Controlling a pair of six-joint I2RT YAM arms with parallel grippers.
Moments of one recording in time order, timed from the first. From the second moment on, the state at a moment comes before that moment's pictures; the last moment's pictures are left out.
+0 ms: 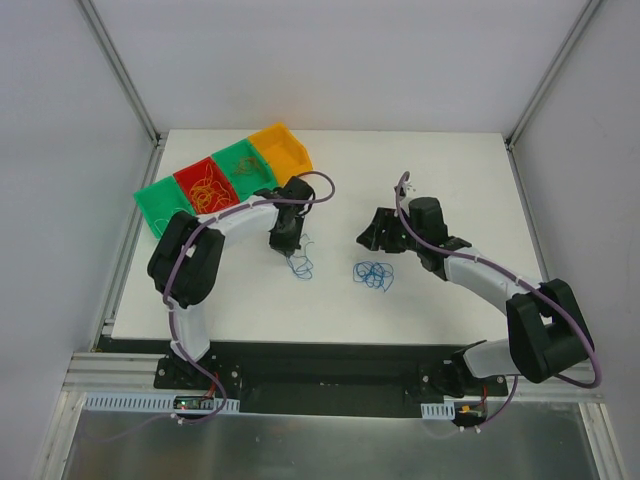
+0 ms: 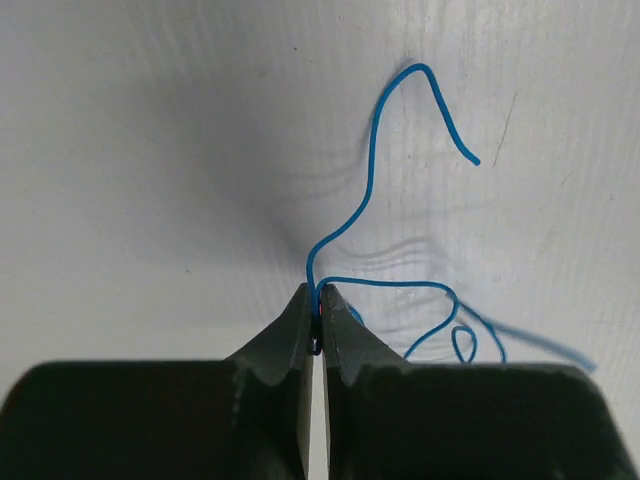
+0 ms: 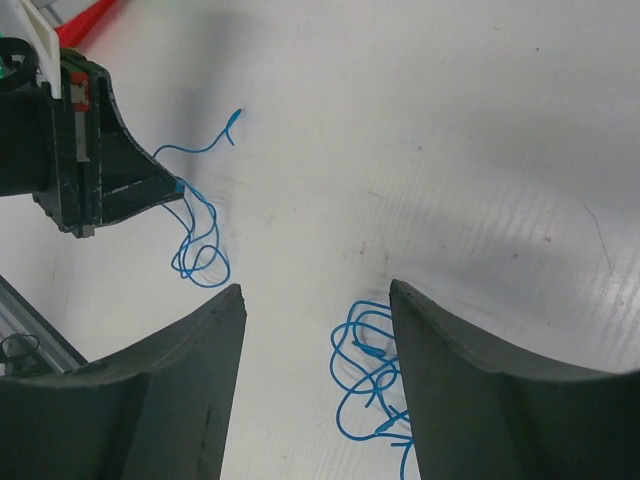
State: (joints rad) left arm -0.56 1.89 1.29 -0.70 -0.04 -0.39; right arm 0.44 1.38 0.72 0.06 -0.30 0.50
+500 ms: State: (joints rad) left arm -0.32 2.00 1.94 -0.64 -0.19 -0.34; right arm 0.44 1.33 0.71 0.06 -0.23 0.48
